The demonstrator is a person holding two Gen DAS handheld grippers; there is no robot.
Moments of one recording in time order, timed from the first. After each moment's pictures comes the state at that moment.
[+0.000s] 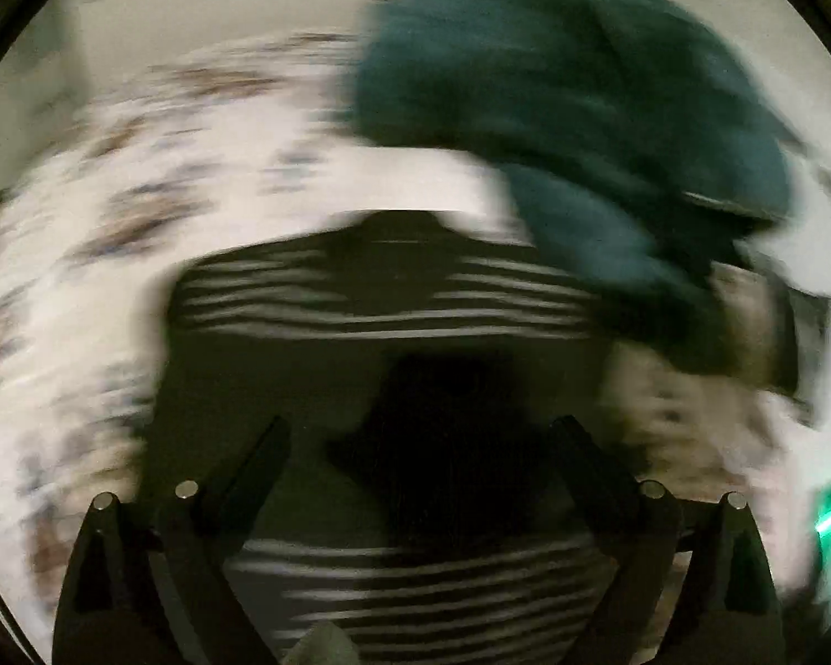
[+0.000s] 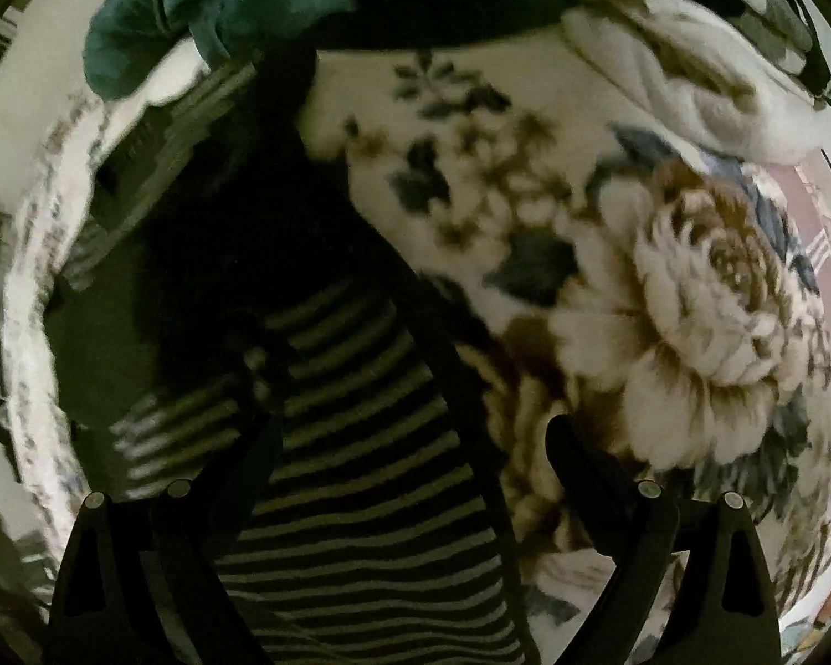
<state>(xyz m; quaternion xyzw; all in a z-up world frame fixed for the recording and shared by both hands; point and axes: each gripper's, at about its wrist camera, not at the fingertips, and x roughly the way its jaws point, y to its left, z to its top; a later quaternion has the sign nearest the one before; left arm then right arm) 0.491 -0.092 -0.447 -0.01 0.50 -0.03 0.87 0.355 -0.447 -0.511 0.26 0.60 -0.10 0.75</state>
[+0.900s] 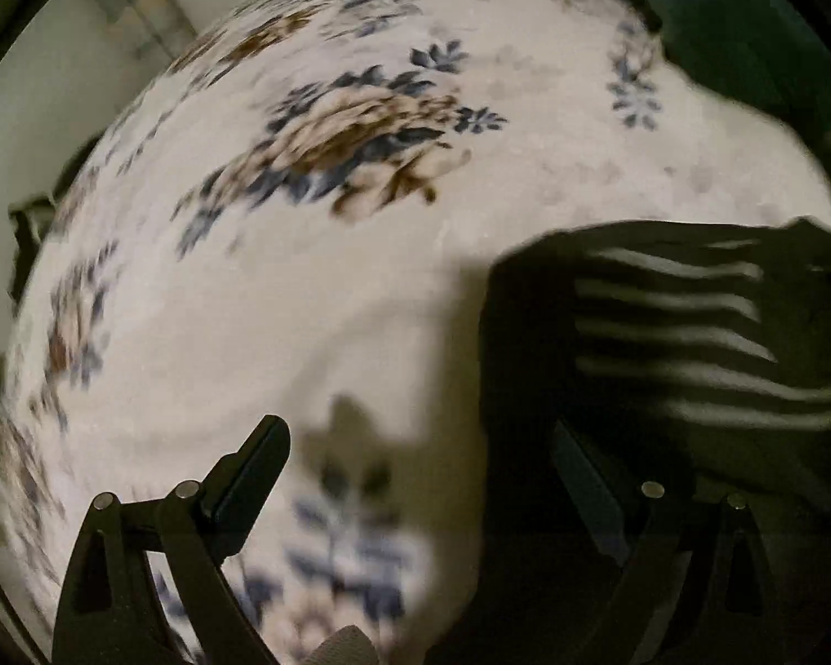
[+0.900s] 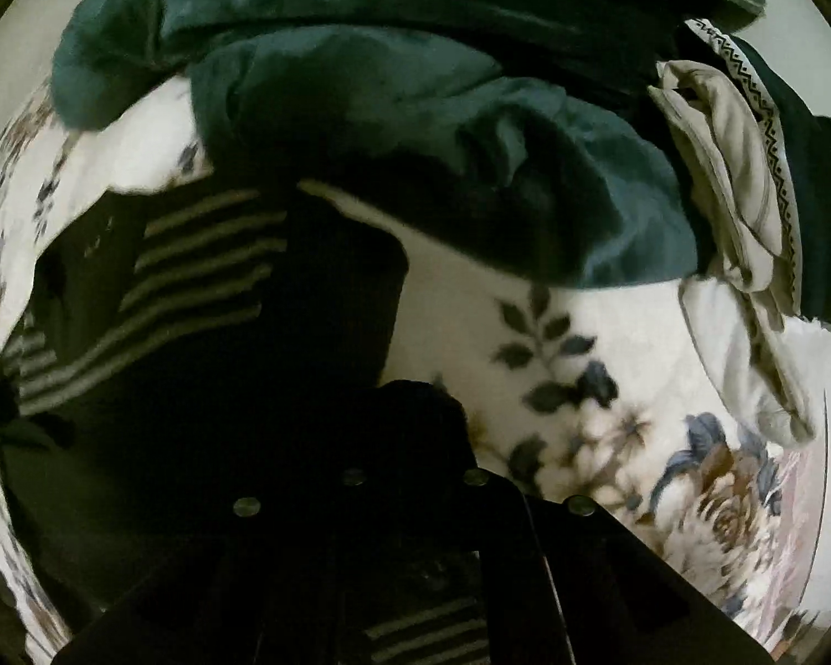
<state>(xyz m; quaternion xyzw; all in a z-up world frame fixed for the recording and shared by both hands) 0.649 0.049 -0.571 0.05 0.58 0.11 0.81 0.534 -0.419 -0.509 0.15 0.59 -0.19 0.77</state>
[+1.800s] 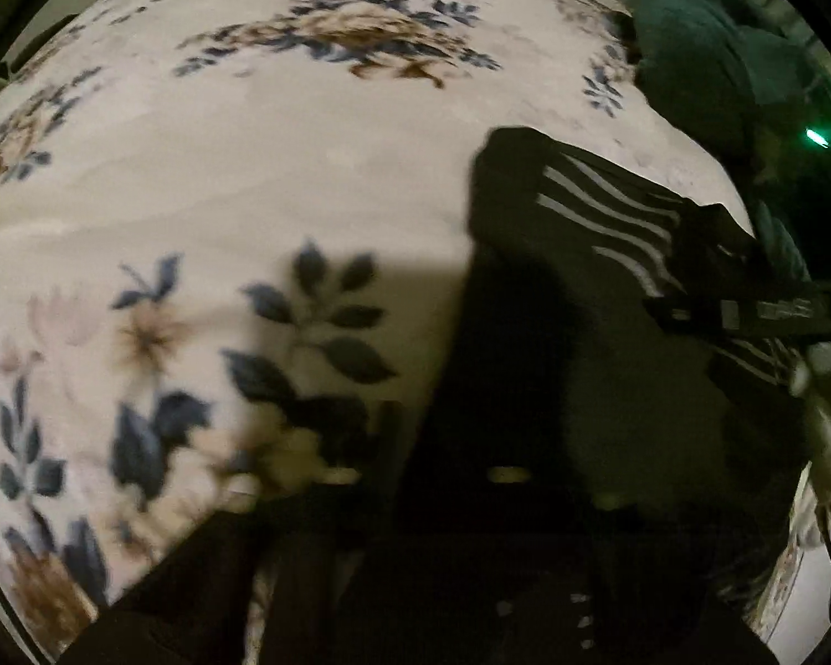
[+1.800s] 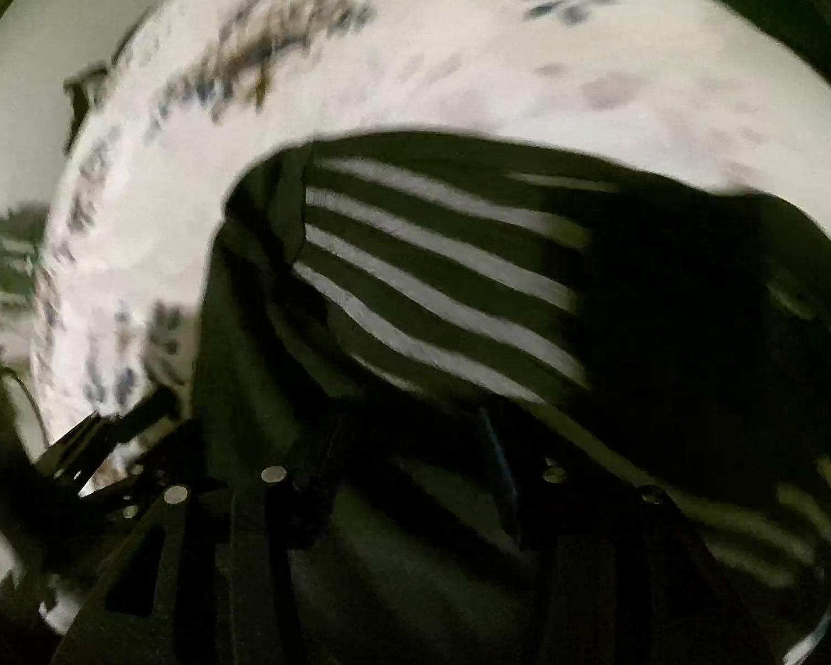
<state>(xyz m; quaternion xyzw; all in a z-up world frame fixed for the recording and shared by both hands) 0.543 0.075 -0.583 -0.15 0.57 0.01 0.81 0.684 -0.082 -0.574 -0.05 0.69 0.24 0.68</state>
